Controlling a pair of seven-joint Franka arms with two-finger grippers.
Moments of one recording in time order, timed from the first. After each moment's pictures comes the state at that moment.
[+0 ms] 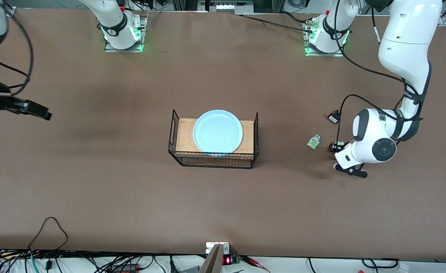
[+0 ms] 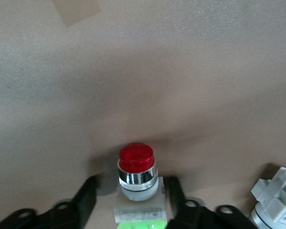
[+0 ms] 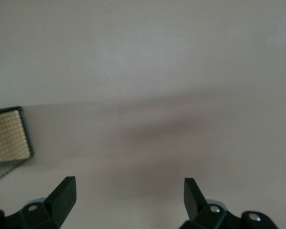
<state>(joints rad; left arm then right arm) -0.04 0.66 0.01 -1.78 0.06 2.20 0.19 0.14 0.20 -0.20 -1.43 0.05 1.56 0.09</state>
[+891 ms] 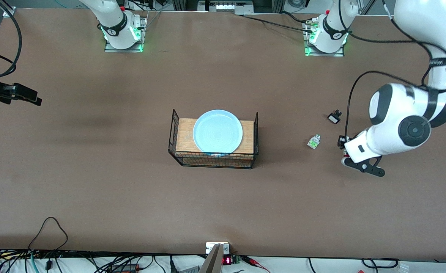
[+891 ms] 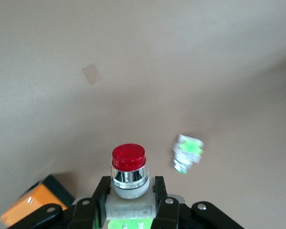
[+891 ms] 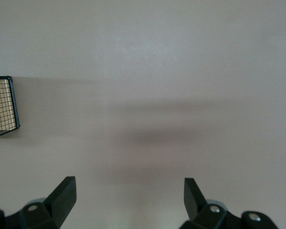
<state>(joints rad) -0.05 0.42 -0.09 -1.61 0.05 1.86 0.18 0.09 0.07 -0.19 -1.62 0.04 1.61 -0.05</state>
